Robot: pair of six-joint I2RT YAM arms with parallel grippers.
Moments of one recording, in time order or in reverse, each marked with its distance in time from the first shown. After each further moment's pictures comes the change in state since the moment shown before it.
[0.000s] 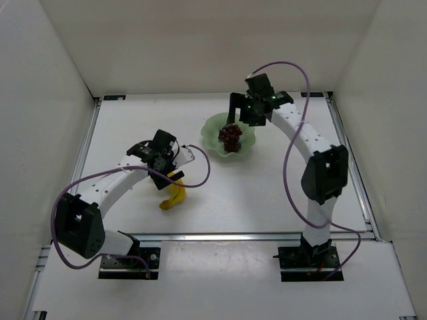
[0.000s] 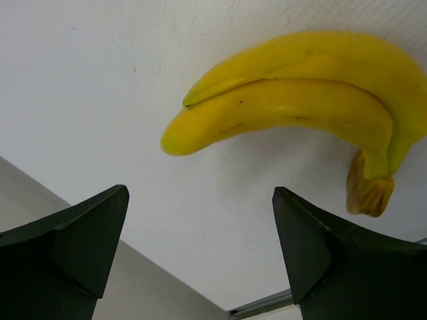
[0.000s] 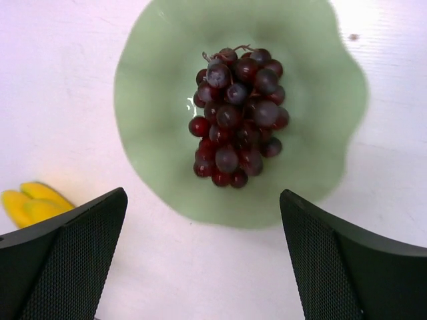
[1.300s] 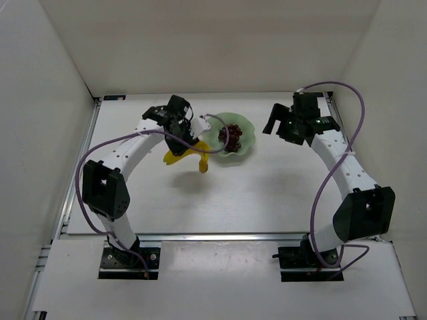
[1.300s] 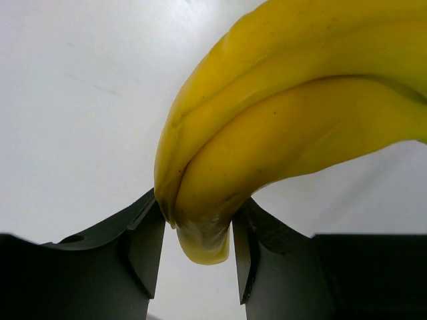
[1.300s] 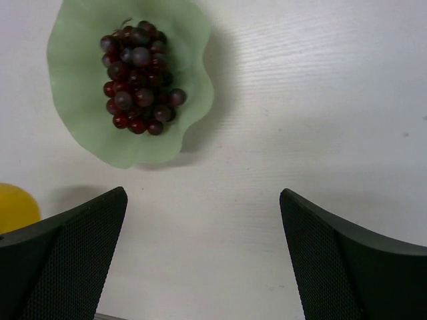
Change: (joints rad) left arm -0.004 0.364 0.521 -0.196 0.232 0.052; right arm -0.202 -0.494 -0.516 0.094 0.029 0.053
